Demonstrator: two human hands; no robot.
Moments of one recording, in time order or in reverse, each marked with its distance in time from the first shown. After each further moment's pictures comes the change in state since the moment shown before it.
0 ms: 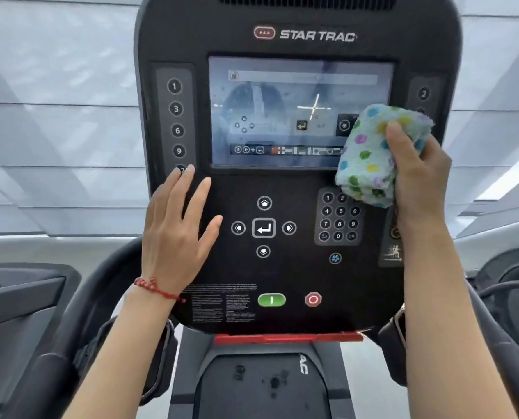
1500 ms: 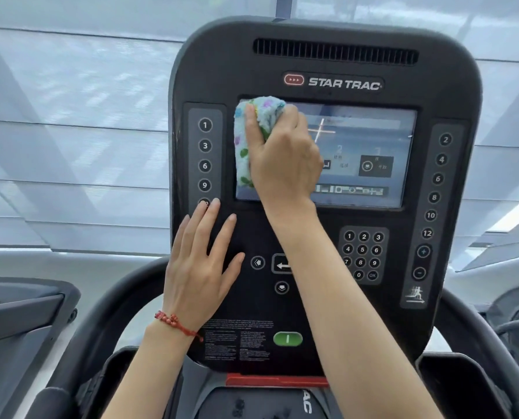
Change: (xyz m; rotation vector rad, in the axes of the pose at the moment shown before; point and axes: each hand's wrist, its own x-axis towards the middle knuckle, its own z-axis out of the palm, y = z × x) left_hand -0.003 -0.003 0.007 -0.016 -0.006 0.029; right_hand -0.010 -0.005 0.179 -0.760 0.246 -0.729
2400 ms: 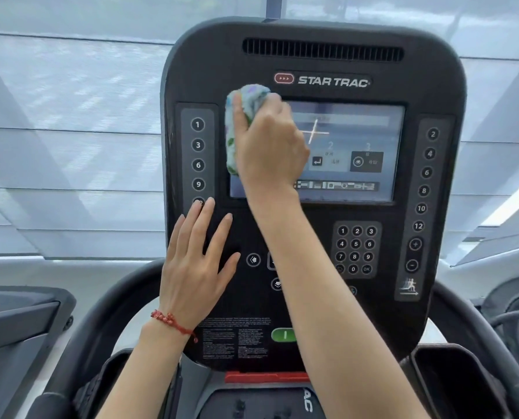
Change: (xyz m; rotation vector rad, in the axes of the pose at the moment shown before) left_hand -0.001 -0.003 0.003 0.022 -0.013 0.032; right_hand 0.008 -0.012 -0.004 -0.028 -0.081 0.079
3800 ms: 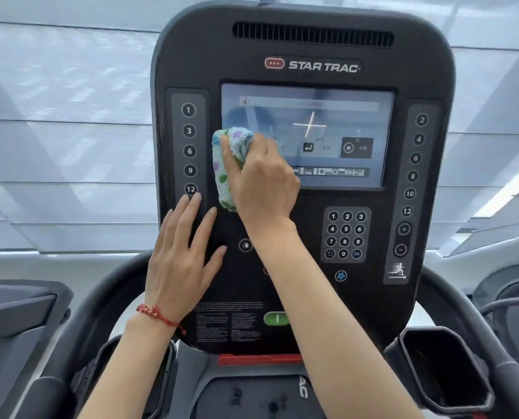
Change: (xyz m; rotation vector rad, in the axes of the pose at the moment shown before) left_hand -0.010 -0.004 -0.006 -0.052 -0.025 -0.009; right_hand -0.051 0.024 -0.008 -0.009 -0.034 -0.126
